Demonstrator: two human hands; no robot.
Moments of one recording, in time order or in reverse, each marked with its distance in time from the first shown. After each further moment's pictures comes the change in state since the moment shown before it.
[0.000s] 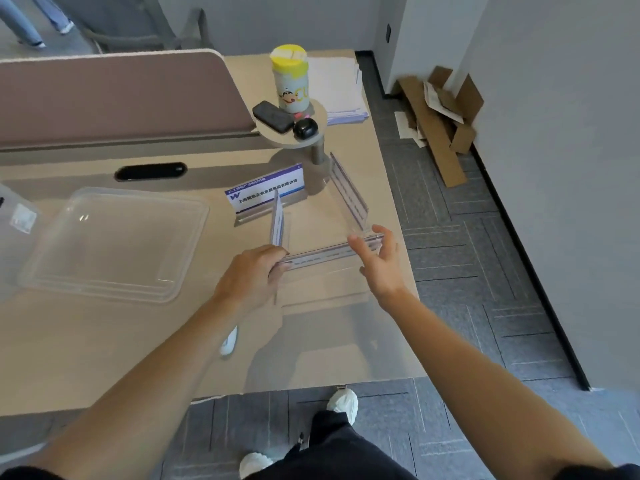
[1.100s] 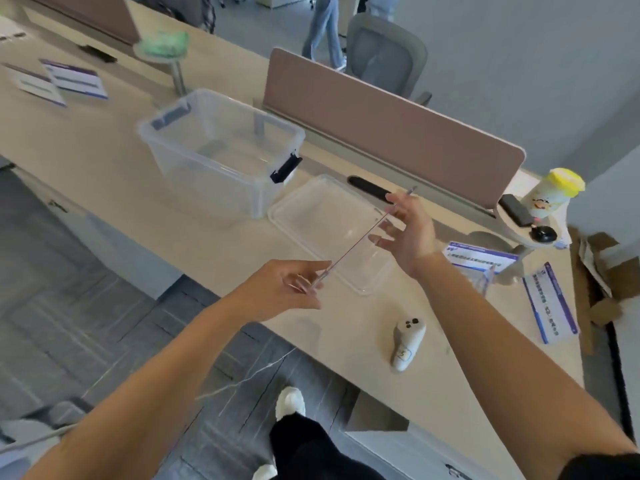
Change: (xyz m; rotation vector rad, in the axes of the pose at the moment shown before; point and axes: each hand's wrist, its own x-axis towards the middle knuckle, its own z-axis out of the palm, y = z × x) left_hand -0.308 -0.180 -0.209 -0.829 0.214 -0.493; right_hand -0.142 -0.128 0.394 0.174 -0.603 -0.083
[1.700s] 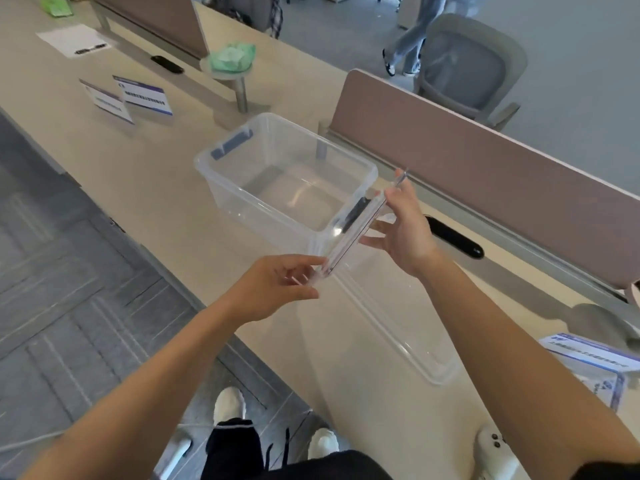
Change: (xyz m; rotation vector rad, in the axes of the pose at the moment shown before) left_hand 0.094 -0.032 -0.173 0.024 0.255 -0.031; right_hand 0.171 0.000 0.161 -0.141 -0.328 0.078
